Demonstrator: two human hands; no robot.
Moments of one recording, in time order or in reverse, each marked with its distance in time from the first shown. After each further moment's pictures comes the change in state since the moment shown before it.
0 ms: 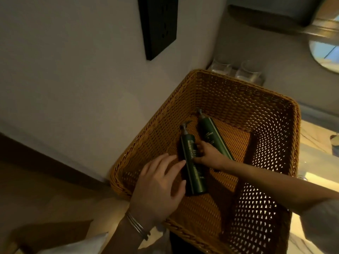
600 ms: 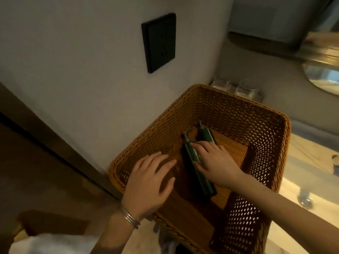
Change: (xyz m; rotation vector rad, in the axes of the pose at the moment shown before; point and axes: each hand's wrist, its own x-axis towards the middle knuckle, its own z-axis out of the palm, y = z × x) left_hand -0.003 0.011 -0.006 0.159 0.016 -0.018; right_hand -0.081 -0.021 -0.041 -0.595 0.269 -0.477
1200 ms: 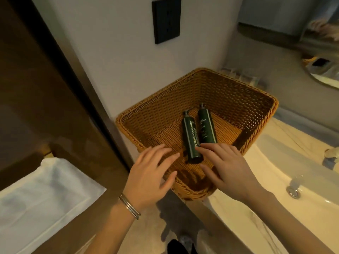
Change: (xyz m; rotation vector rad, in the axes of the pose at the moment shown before) left_hand -0.093 0.107 0.011 0.041 0.140 -0.063; right_hand -0.153 -0.002 -0.011 0.031 0.212 -0.224
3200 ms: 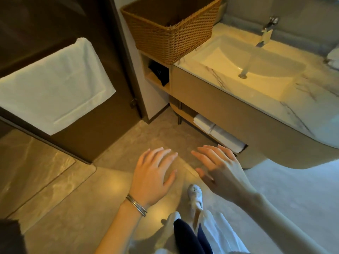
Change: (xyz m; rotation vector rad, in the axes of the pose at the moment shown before) left_hand -0.516 0.319 -0.027 -0.006 -0.166 -0.088; right_hand -0.566 -0.261 -0.001 0.016 -0.057 0.059
